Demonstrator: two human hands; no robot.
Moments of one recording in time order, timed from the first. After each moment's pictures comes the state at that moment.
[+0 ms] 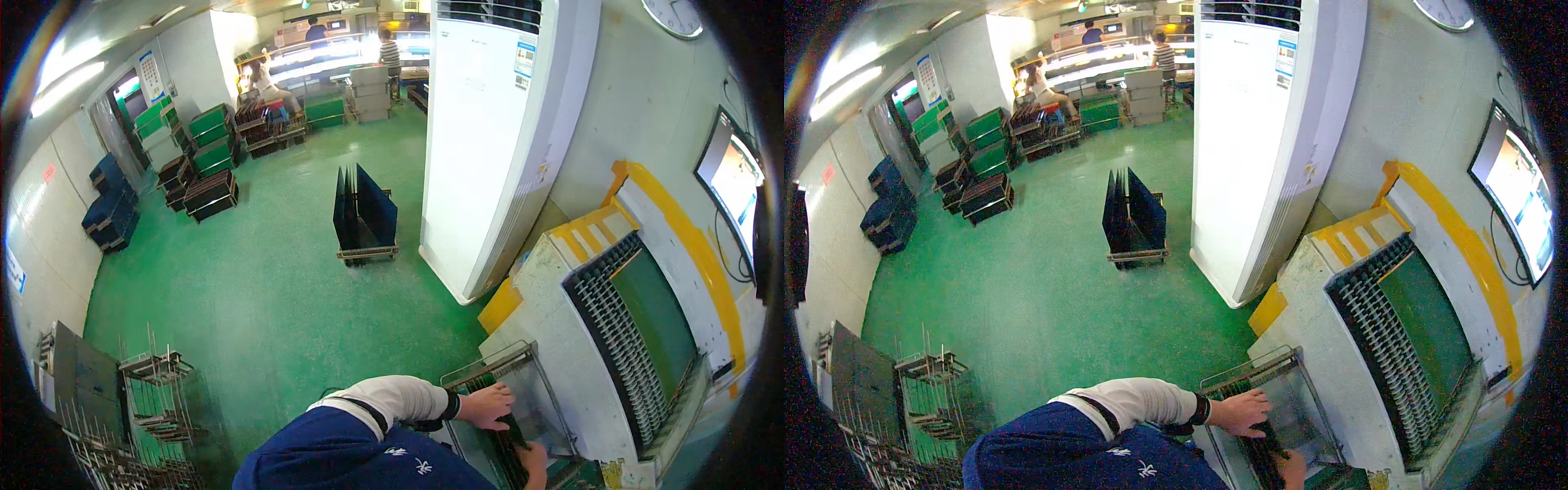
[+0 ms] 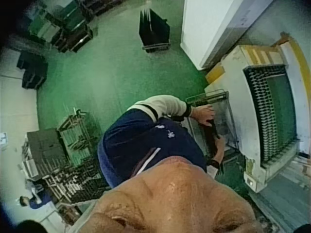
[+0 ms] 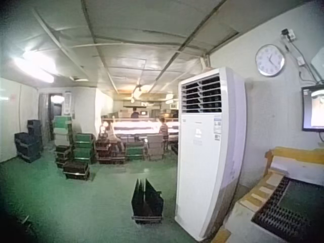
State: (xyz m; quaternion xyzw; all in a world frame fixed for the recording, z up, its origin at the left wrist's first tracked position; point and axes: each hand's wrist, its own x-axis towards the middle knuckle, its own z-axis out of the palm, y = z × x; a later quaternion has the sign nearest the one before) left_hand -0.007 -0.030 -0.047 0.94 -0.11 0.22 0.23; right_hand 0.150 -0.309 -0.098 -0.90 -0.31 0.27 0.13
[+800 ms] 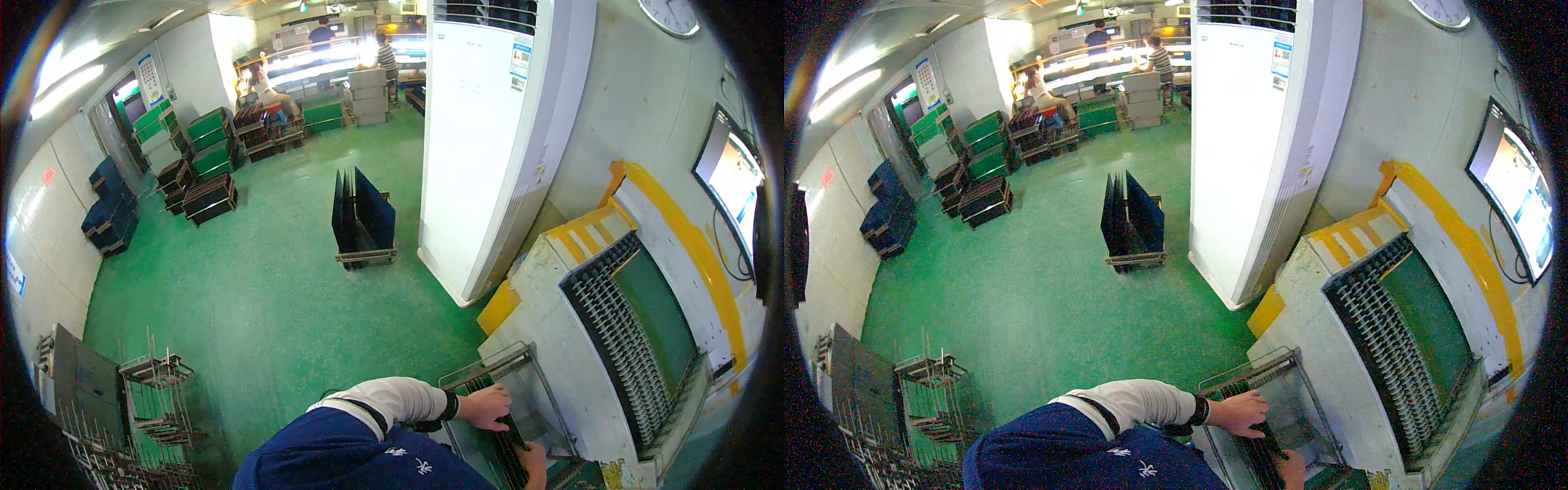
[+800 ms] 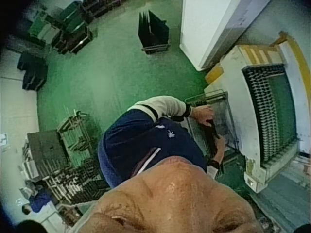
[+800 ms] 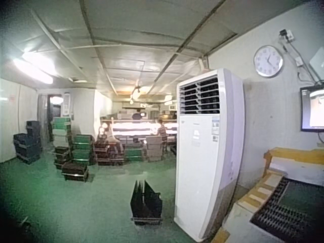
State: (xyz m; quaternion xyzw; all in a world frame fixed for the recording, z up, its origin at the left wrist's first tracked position) left_hand -0.003 -0.028 -0.037 0.95 -0.11 0.14 0.25; right_hand 0.169 -0.326 -0.131 -0.89 -0.32 0.28 0.18
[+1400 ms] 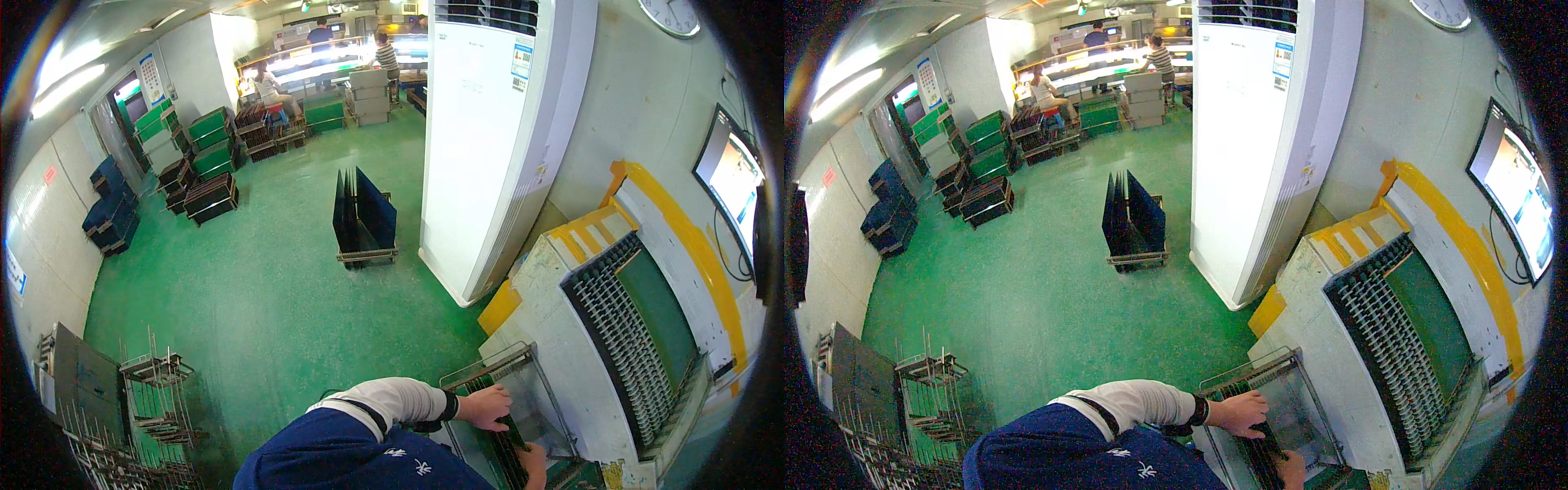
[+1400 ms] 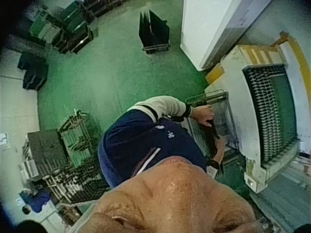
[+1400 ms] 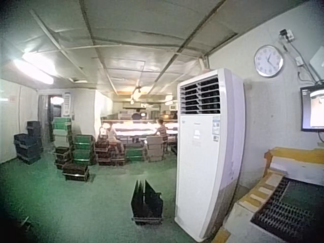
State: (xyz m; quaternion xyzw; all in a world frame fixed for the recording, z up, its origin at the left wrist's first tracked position) left_hand -0.003 -0.031 -0.038 0.96 -0.10 0.14 0.23; right_hand 0.169 -0.332 -0.136 -0.89 -0.30 0.30 0.18
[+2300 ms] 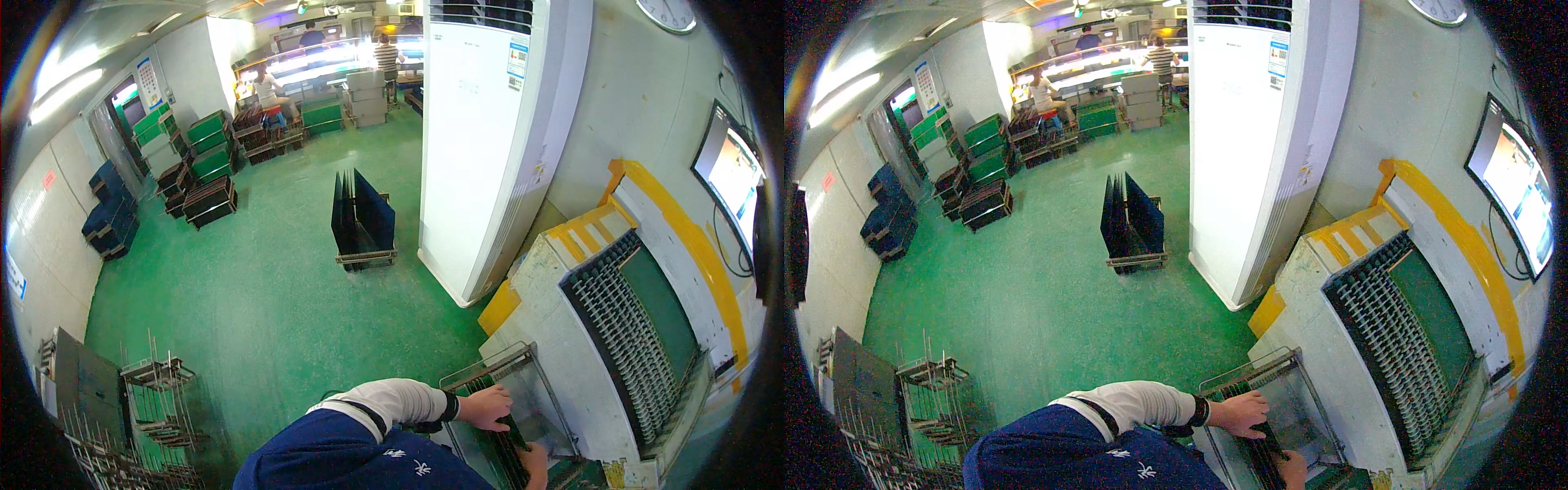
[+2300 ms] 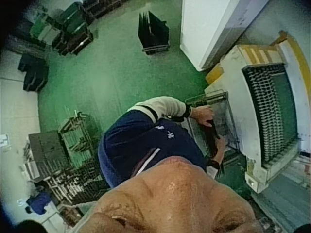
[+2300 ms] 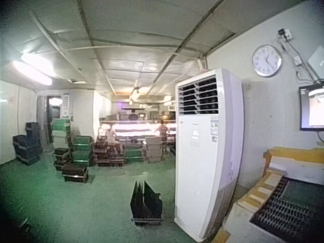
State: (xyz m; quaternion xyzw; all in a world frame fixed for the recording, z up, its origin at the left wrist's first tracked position) left_hand -0.003 -0.027 -0.037 0.96 -0.09 0.12 0.23; right_hand 0.146 -0.304 -0.081 -0.91 -0.29 0.28 0.14
